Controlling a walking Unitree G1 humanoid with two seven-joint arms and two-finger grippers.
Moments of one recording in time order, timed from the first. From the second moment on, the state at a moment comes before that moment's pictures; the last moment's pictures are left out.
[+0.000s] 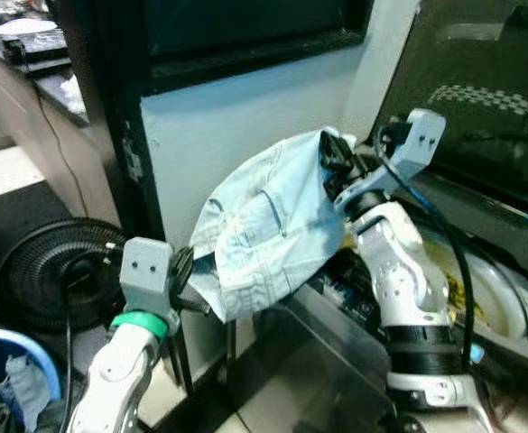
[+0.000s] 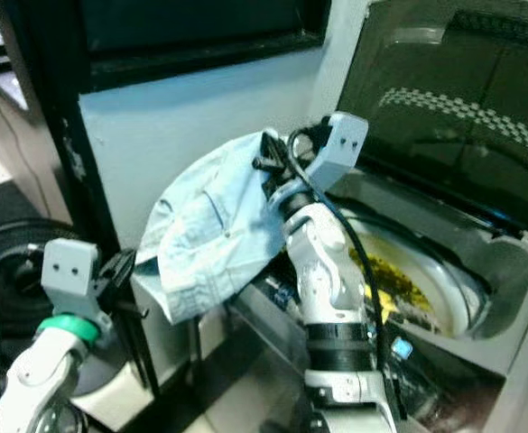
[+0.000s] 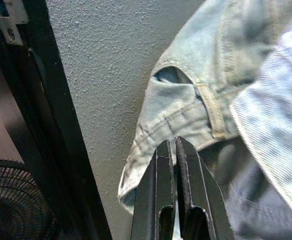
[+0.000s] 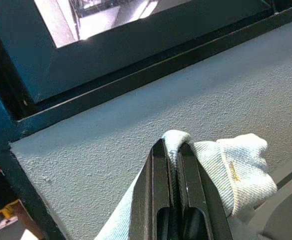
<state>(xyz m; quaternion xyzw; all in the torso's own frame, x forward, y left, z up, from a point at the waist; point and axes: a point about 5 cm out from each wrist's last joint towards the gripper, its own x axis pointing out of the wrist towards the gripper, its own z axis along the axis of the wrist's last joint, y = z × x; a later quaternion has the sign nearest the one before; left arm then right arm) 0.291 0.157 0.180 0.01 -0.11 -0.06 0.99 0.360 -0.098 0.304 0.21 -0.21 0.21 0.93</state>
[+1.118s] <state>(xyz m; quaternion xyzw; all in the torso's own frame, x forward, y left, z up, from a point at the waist) 0.289 0.155 0.181 0.00 -0.11 -0.07 0.99 0.360 -0.104 0.307 0.21 -0.22 0.20 0.93</state>
